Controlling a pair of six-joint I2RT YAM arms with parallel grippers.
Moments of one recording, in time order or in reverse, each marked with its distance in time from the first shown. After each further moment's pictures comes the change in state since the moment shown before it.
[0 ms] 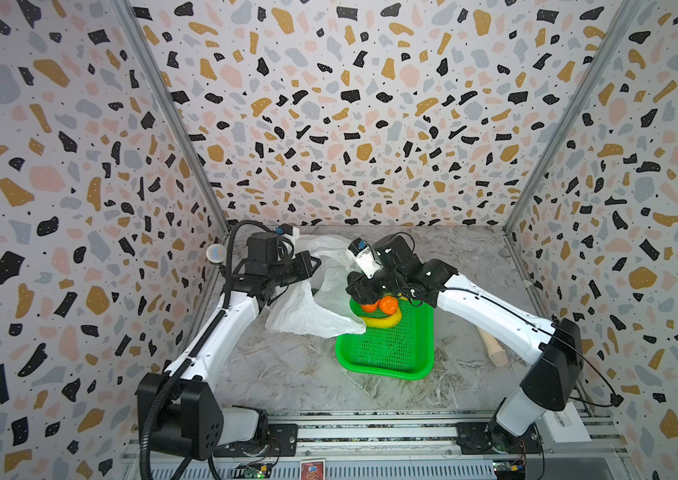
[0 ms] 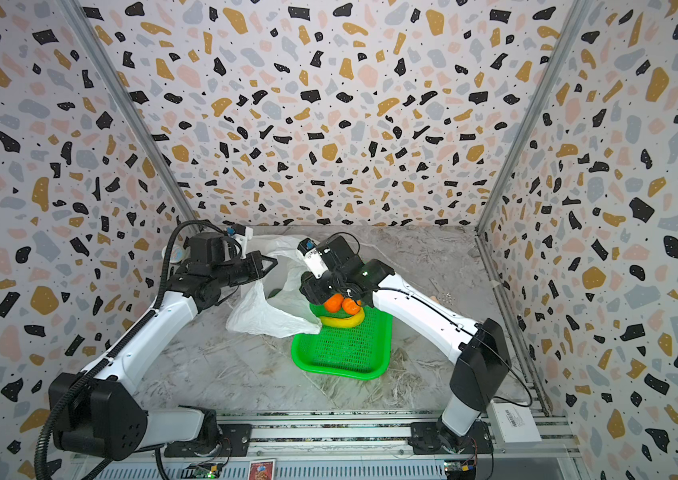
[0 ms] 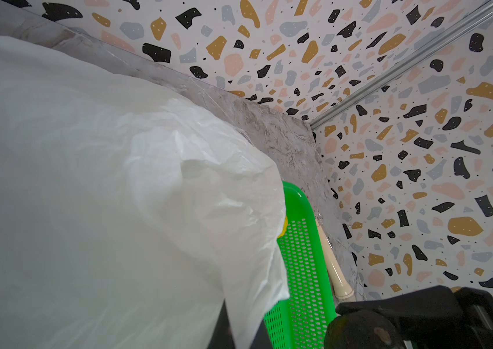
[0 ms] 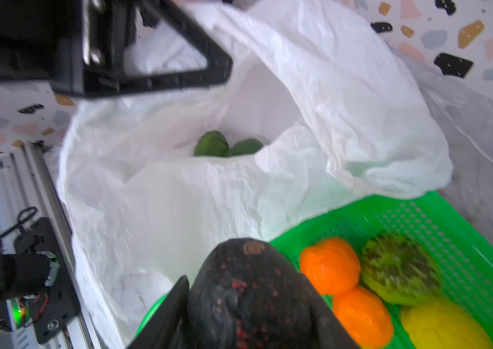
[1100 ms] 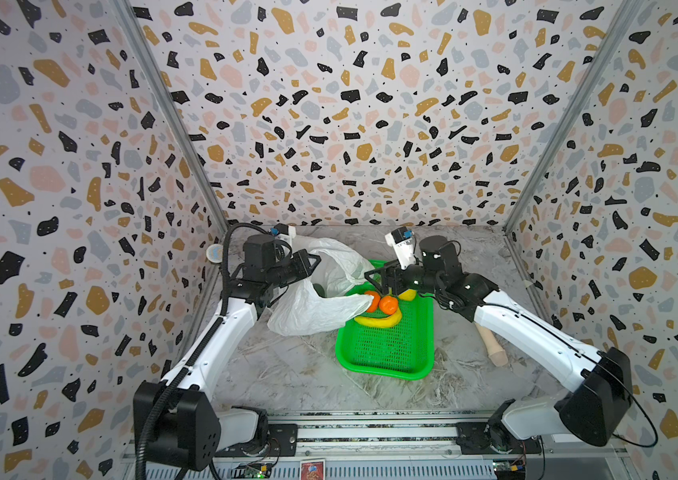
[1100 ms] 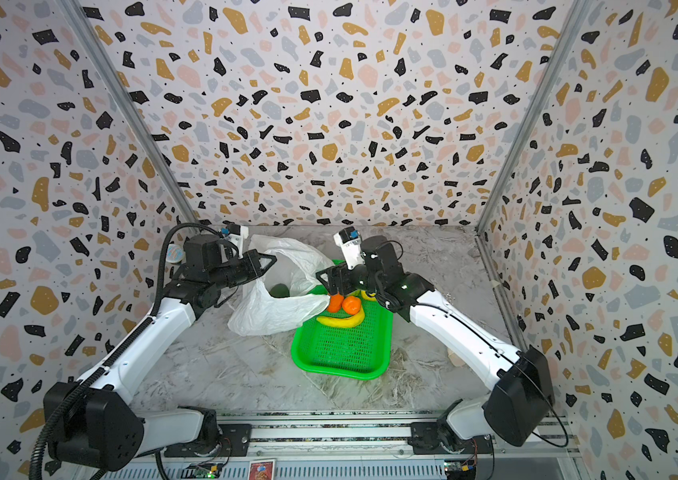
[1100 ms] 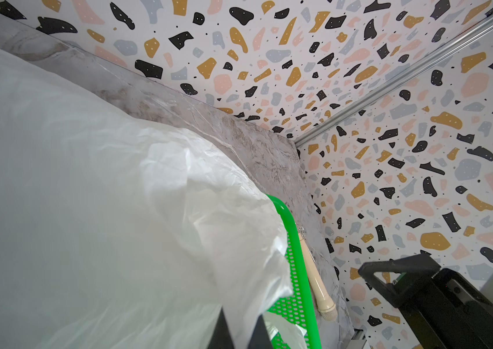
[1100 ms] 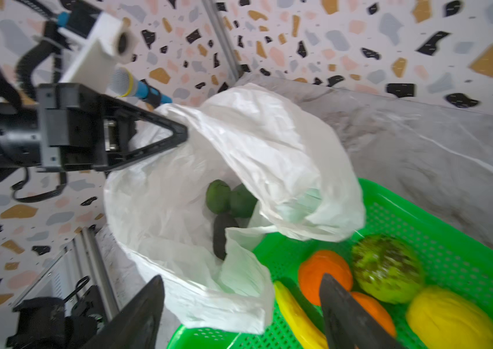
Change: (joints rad) left arm -0.001 -0.038 -0.049 0.098 0.008 -0.087; right arm -0.163 -0.315 -0.391 0.304 -0.034 0.205
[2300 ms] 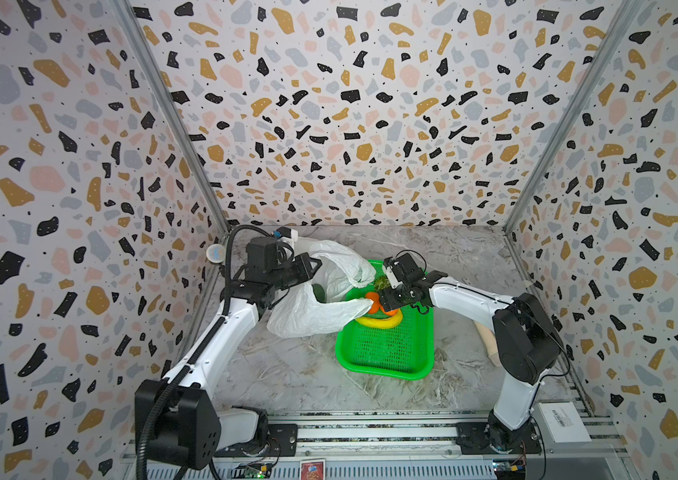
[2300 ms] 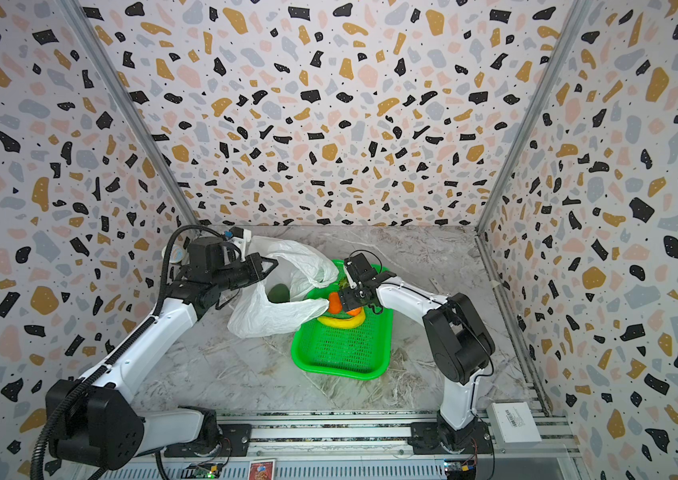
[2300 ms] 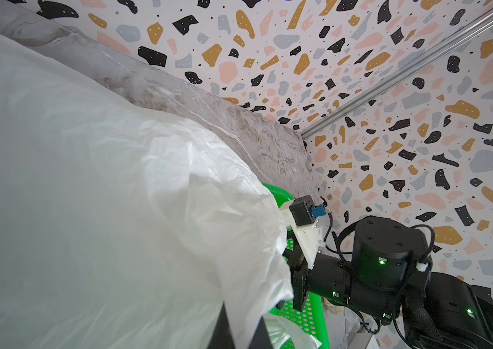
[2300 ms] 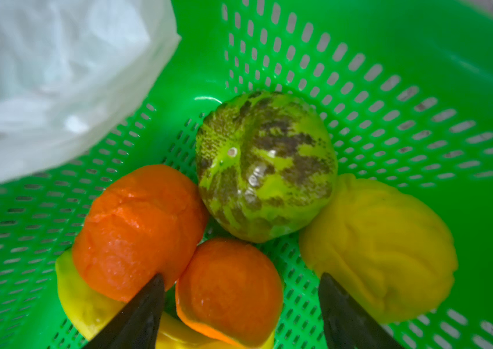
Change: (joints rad) left arm -0.007 0.009 -0.013 -0.019 -0.008 0.022; right arm -0.034 0.431 0.048 -0.177 0.278 -0.119
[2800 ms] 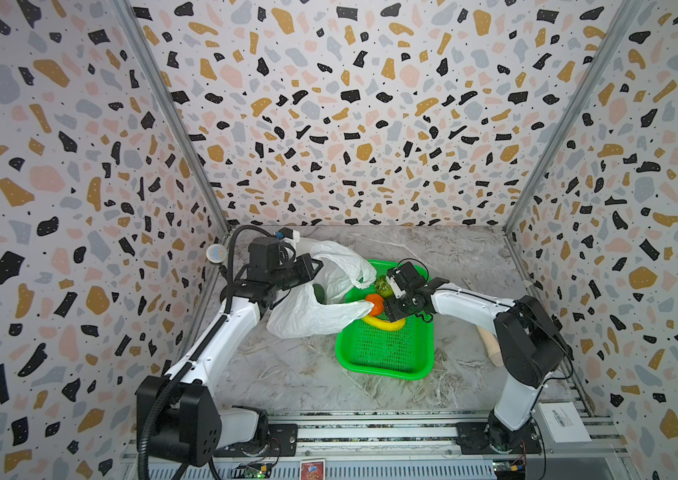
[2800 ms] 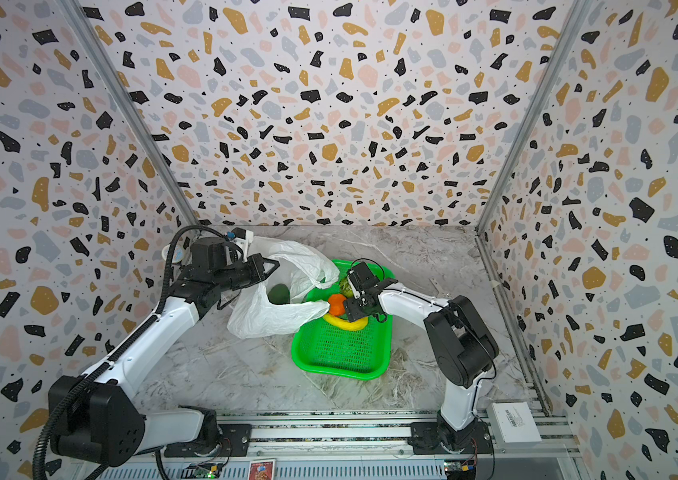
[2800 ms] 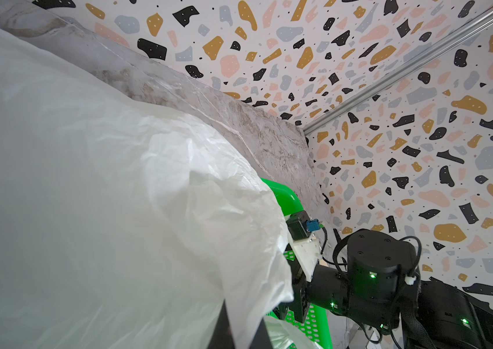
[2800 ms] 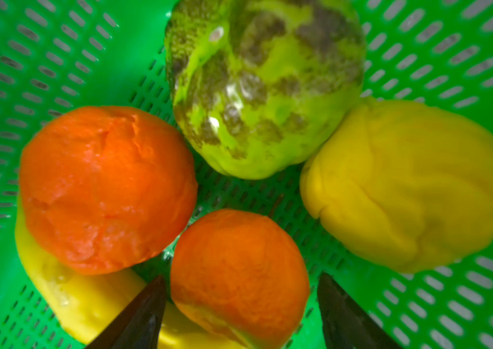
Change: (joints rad) left arm -0.006 0.012 0.000 -0.002 -0.001 0.004; right arm 0.003 -0.008 -0.071 -0.029 0.012 0.001
